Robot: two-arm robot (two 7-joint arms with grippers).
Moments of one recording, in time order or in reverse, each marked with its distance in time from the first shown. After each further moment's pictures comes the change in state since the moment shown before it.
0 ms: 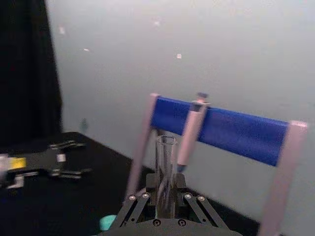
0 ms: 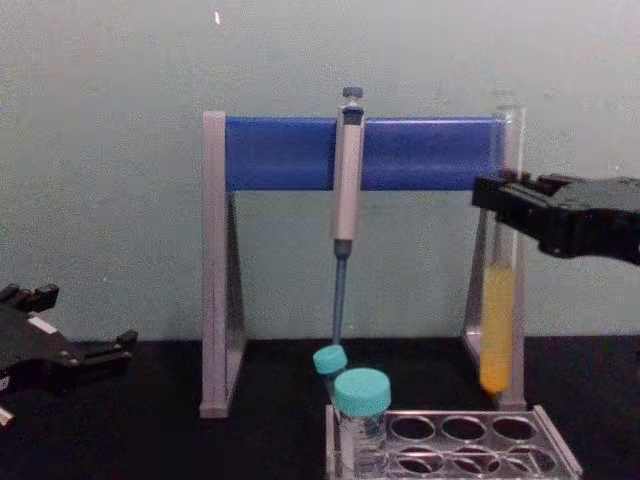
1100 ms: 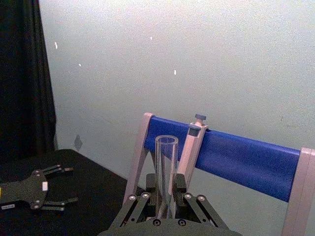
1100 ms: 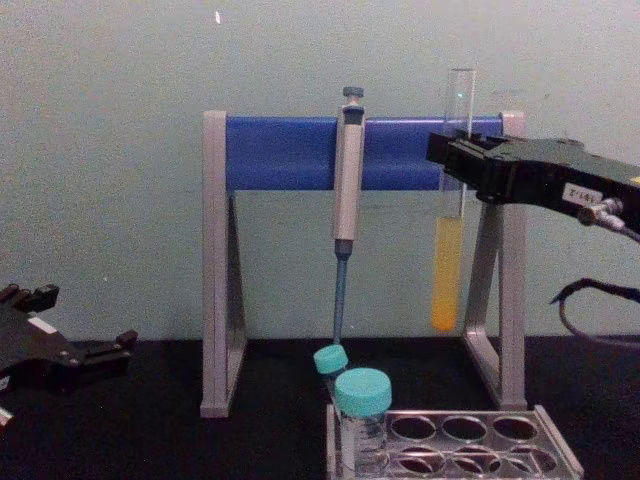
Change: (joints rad) left arm 0.000 0.000 0.000 0.000 0.000 0.000 0.000; right arm 0.161 -0.085 -0.056 0.149 -0.009 -0.028 -0.016
